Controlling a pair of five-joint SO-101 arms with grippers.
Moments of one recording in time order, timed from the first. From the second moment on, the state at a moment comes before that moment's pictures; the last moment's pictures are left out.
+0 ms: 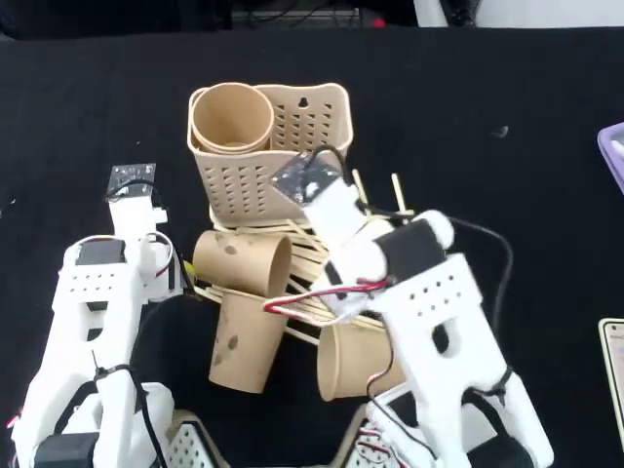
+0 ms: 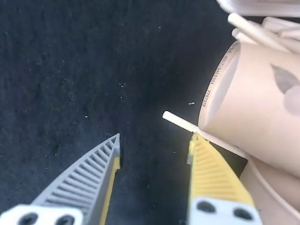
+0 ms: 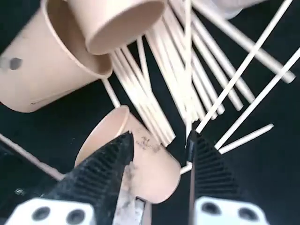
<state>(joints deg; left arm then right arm) -10.9 -34.1 54.5 60.3 -2.5 -26.1 -35.0 24.0 98.4 15.4</state>
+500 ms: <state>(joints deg) -17.1 -34.2 57.7 55.1 -2.4 -29.7 -35.5 42.0 87.5 19.3</state>
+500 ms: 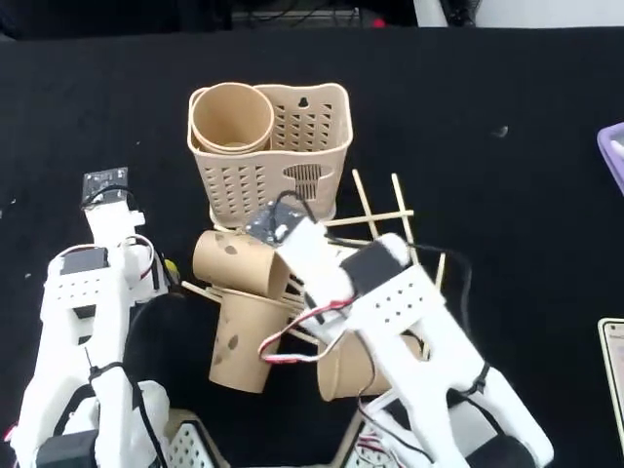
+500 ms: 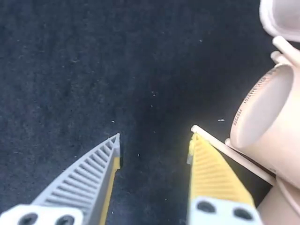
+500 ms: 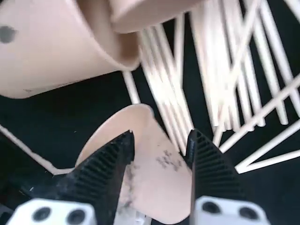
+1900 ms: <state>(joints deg) -17.4 -34.2 57.7 55.1 -2.5 -38.3 -35.5 42.8 94.5 21.8</state>
